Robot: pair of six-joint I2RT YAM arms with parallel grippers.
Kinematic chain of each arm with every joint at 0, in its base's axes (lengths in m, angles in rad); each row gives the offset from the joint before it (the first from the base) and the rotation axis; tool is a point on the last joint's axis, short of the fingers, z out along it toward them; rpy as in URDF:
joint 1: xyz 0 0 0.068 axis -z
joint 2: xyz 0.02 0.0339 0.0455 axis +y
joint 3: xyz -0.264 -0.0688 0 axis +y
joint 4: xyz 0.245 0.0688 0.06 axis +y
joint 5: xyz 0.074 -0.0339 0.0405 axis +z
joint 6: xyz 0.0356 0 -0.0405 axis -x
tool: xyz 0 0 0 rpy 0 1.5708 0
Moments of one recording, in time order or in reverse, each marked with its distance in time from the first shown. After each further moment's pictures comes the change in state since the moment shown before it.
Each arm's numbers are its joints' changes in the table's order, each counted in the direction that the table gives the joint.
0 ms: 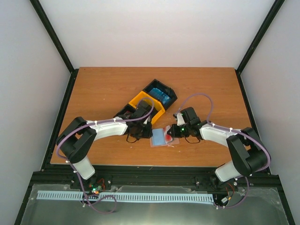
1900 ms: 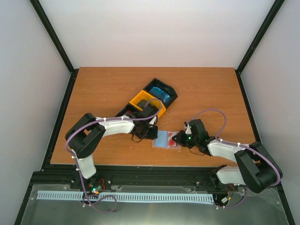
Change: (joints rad) left arm 0.037 0.116 -0.090 -0.003 -0.082 -0.063; right arm 0.010 -0.185 0.306 -0.282 -0.028 -0.393
